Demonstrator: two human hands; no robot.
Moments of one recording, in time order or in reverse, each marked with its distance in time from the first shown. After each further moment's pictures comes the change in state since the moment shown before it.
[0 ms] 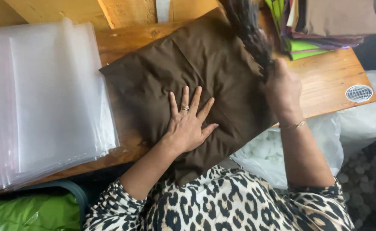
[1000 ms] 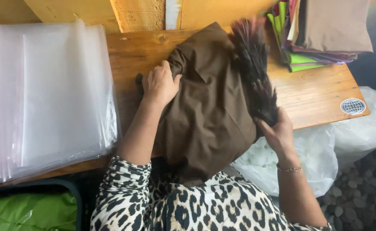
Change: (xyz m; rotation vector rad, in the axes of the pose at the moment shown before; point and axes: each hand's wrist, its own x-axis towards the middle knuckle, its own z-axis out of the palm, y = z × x) left_hand 0.081 -0.128 0.004 -0.185 0.333 -0.497; right_hand -0.098 0.014 0.008 0.579 -0.020 0.107
